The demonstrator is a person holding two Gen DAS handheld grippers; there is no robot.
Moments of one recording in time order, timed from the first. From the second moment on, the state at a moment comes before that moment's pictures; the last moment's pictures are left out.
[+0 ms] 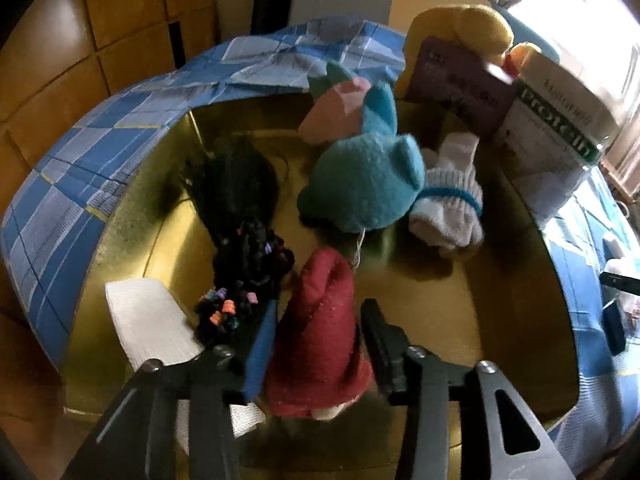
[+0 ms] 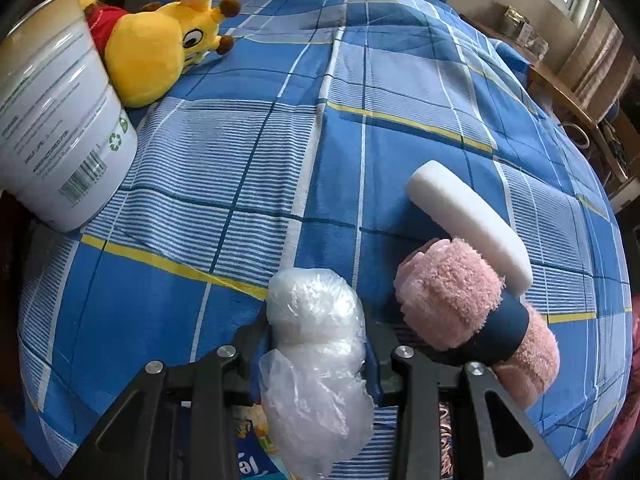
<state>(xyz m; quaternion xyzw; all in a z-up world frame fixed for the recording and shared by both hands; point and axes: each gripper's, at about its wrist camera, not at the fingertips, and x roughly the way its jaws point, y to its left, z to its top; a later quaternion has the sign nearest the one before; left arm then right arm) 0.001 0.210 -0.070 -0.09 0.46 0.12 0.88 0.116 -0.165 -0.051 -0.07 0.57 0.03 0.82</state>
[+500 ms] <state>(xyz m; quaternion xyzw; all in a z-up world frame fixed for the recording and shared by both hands) -0.028 0.213 -0.020 -0.08 0.39 0.11 0.91 0.168 -0.159 -0.025 -0.02 0.56 -0.01 0.83</state>
